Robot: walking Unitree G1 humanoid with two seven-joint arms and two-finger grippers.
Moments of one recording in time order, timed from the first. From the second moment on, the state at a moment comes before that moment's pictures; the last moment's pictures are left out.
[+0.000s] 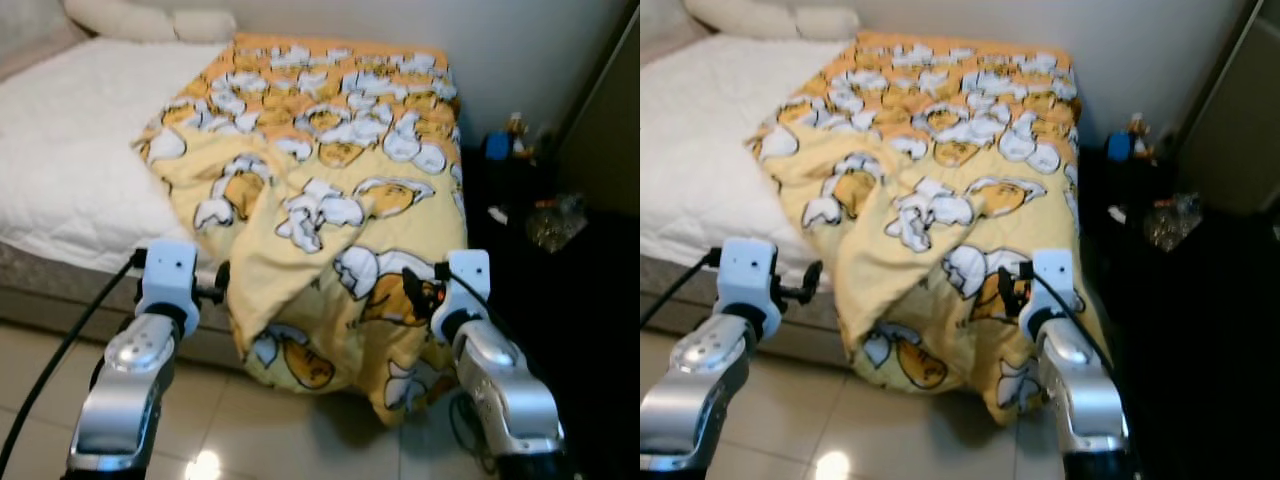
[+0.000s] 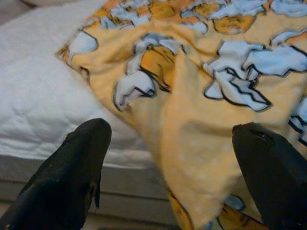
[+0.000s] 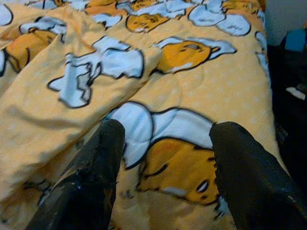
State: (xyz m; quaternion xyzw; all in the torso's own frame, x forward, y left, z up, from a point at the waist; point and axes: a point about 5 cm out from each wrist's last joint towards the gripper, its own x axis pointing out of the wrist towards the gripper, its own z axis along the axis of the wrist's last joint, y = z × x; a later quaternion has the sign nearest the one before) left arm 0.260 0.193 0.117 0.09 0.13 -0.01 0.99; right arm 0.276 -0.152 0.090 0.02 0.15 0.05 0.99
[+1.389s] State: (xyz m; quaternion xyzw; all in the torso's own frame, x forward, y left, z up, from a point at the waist) left arm 0.260 0.184 0.113 0.10 0.14 -0.04 0.98; right arm 0.272 -0.156 0.083 0.02 0.16 0.06 0.98
